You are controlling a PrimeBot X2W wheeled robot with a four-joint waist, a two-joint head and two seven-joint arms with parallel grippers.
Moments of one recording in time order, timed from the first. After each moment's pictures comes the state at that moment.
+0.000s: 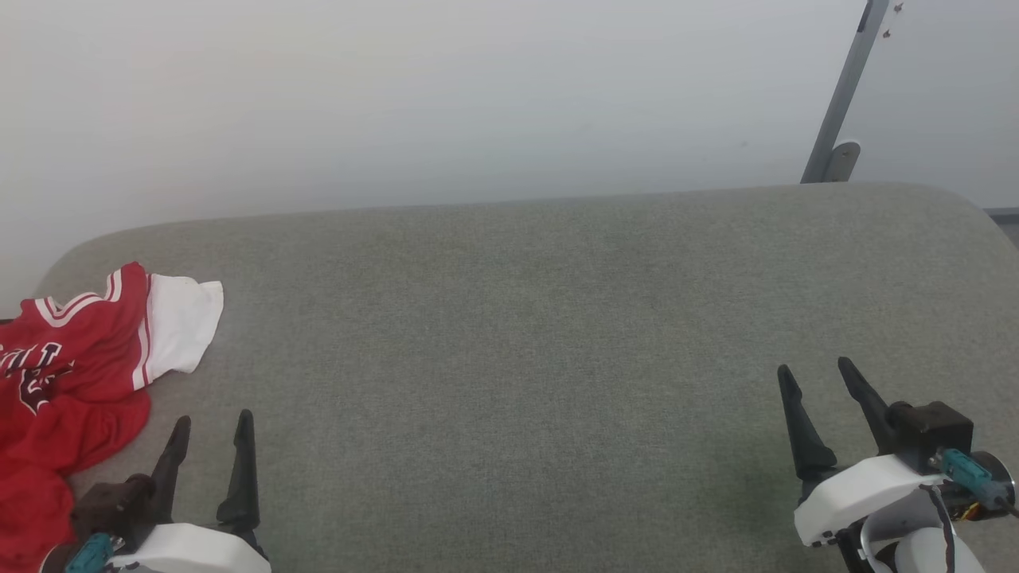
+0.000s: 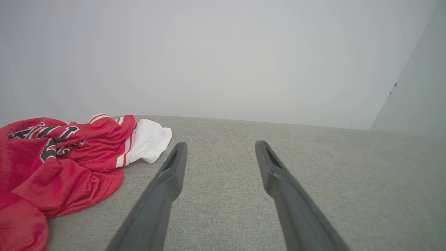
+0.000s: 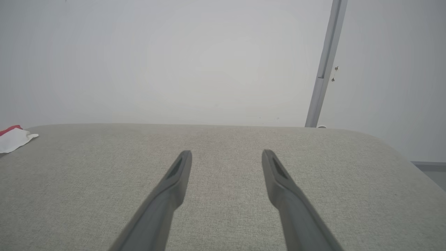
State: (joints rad) left arm 0.01 0.17 0.12 0.27 -0.28 -0.13 -0.26; right arm -0.11 -0.17 0.02 0.32 0.22 0.13 -0.23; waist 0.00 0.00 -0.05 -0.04
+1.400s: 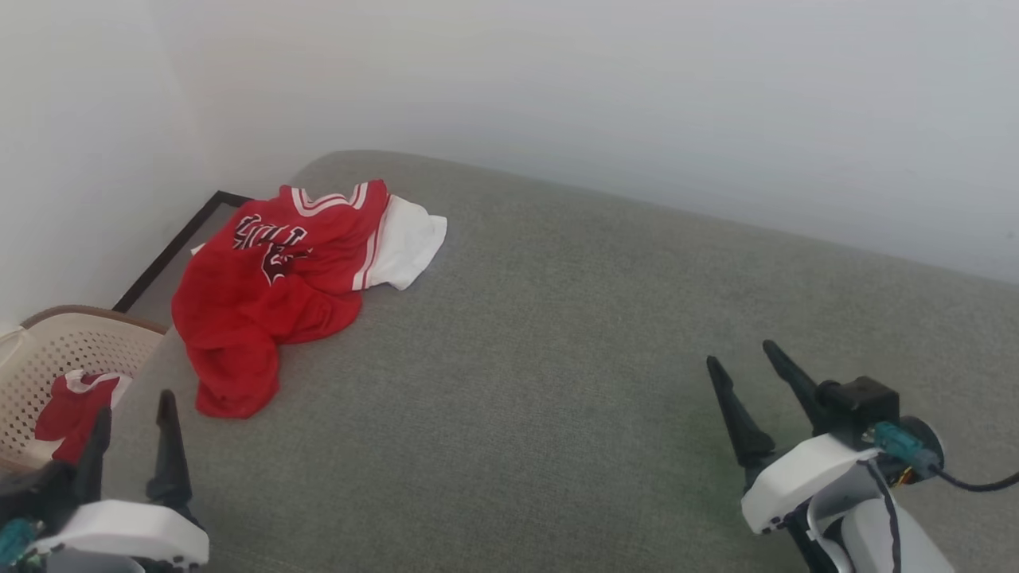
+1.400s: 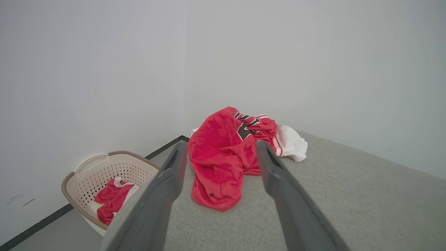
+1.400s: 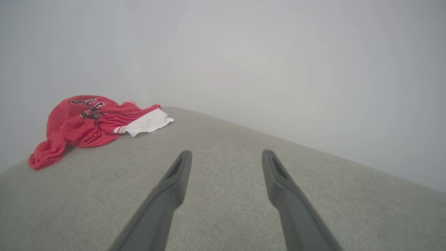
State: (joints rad) left arm -0.04 0.23 0.20 0.30 -0.35 -0.09 -0.25; right arm -0.20 -0.18 0.20 0.40 0.28 0.13 -0.24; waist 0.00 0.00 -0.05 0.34
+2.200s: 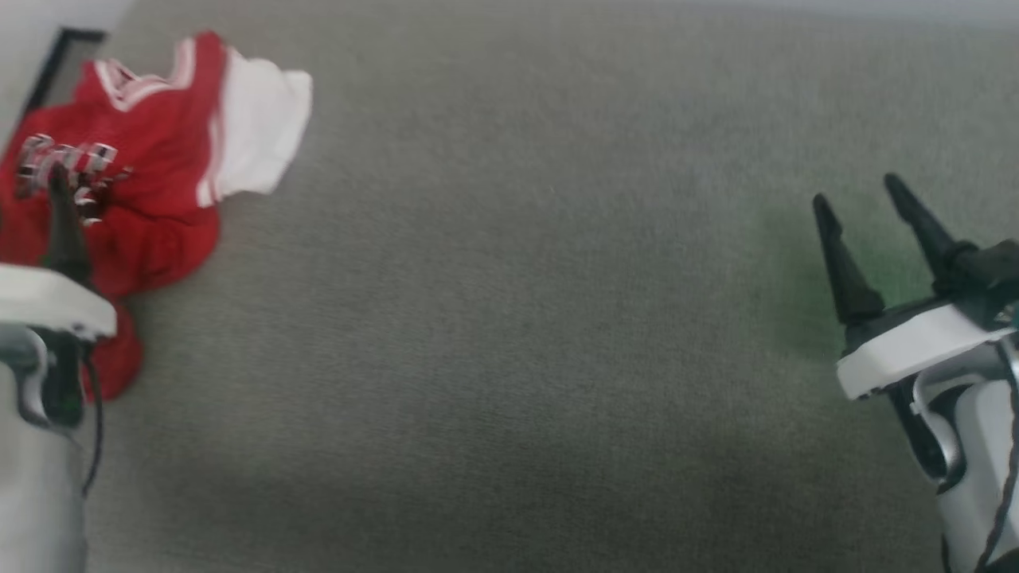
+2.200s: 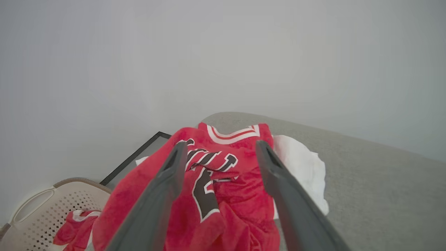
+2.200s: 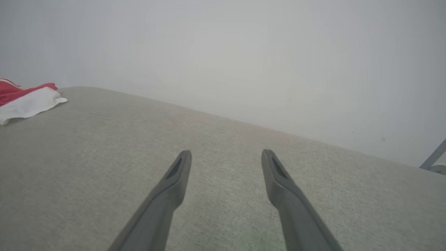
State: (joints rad) left arm -0.56 0.37 0.20 0.60 -0.43 -0.10 -0.20; right arm -0.35 -0.31 0.09 0.18 0.24 0.13 -0.16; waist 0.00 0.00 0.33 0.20
